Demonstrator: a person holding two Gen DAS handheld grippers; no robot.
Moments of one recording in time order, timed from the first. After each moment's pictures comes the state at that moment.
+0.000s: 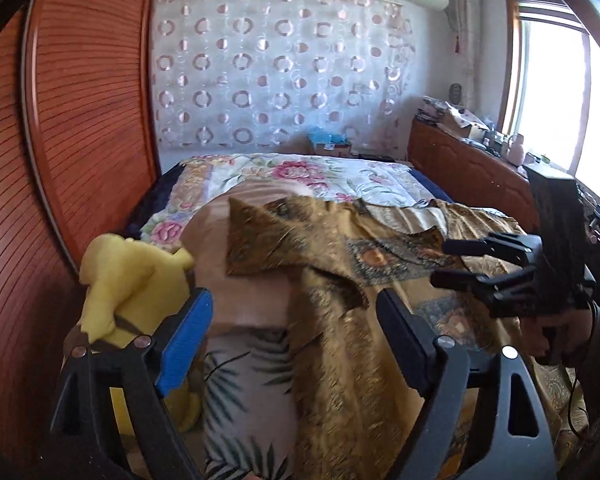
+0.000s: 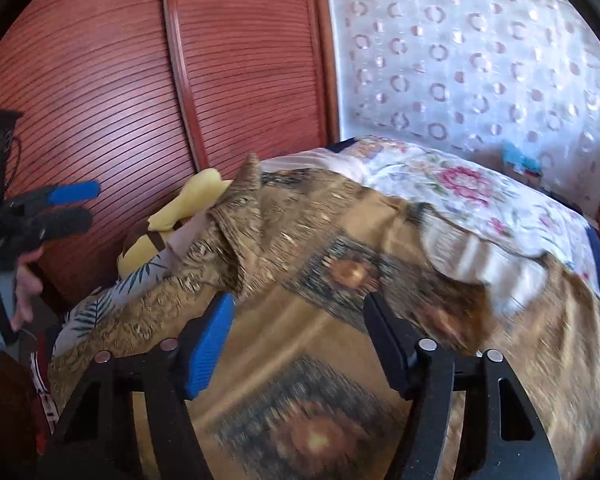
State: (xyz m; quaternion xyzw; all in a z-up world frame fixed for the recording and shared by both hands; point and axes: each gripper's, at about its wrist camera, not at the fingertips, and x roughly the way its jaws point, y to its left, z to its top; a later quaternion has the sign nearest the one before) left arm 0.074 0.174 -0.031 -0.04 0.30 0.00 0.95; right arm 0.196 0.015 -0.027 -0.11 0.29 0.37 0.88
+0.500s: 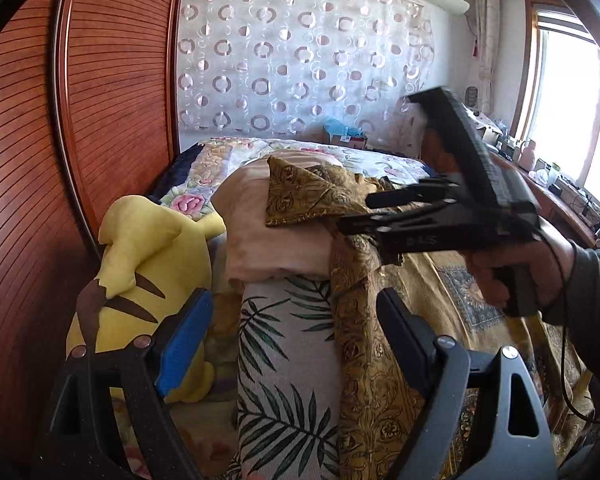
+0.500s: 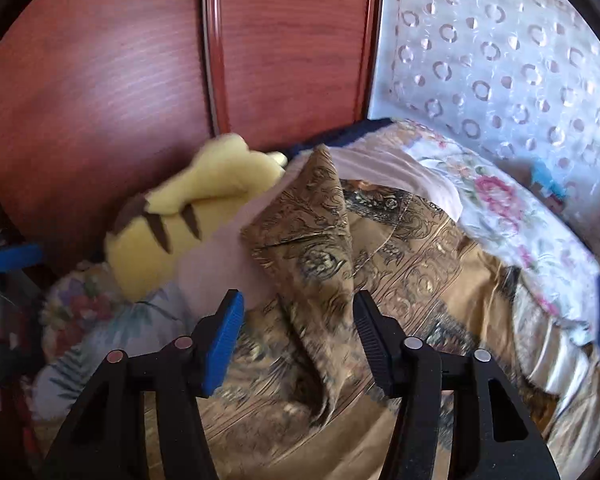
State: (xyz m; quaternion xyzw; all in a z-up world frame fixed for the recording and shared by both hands) left arm 0.044 0.199 -0.064 -0.06 0.31 0.02 0.95; right arm 0.258 0.143 -0.046 -0.22 0.32 0.36 0.85
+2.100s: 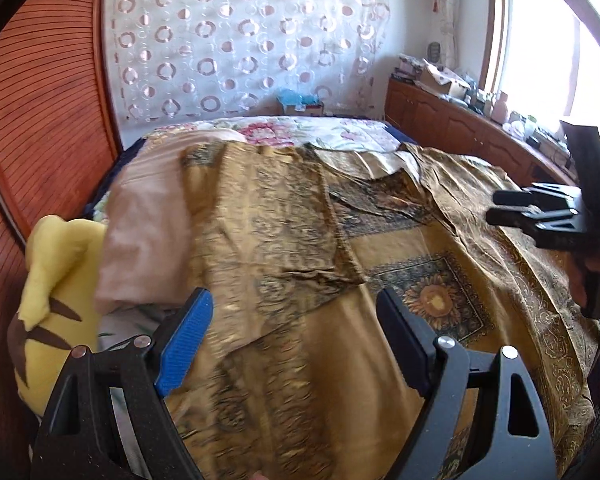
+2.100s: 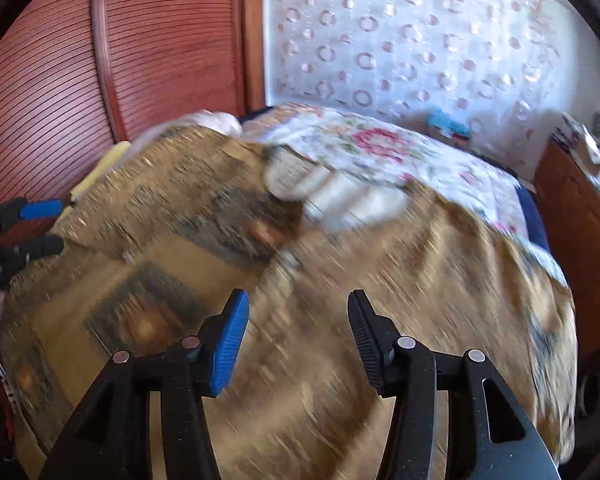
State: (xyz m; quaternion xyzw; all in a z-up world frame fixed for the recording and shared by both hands) left arm 0.127 0.092 -0.086 -0.01 0.36 -0.05 0.93; right arm 0.205 -0.104 -0.061 -0.12 0.33 0.23 0.91
